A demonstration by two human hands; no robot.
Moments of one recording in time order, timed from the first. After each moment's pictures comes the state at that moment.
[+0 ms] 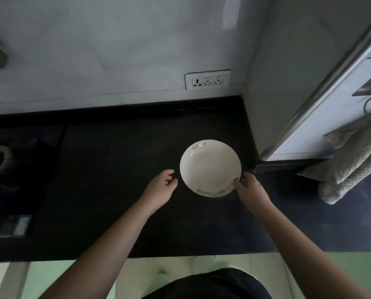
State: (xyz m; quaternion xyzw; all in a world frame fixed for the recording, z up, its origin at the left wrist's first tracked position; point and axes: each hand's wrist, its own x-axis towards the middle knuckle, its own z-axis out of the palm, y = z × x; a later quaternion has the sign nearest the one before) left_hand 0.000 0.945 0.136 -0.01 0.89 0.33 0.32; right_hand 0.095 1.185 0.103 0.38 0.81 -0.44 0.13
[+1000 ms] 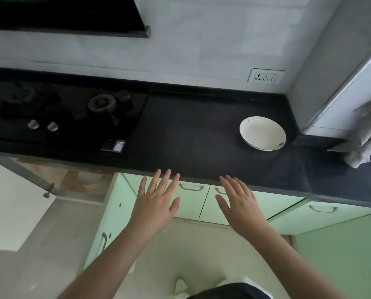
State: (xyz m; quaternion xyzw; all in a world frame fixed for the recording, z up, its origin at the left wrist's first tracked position) left_hand 0.274 0.633 0.169 0.20 0.98 -0.01 0.05; right_hand 0.322 0.872 0.185 0.03 0.98 -0.15 0.07
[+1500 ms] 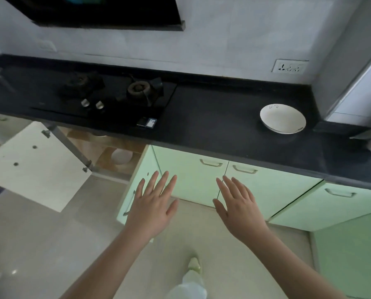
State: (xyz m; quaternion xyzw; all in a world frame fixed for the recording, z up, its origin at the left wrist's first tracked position) left_hand 0.429 0.572 0.188 0.14 0.99 -0.04 0.04; right_hand 0.446 0.817 0.184 -0.08 0.99 -0.11 0.06
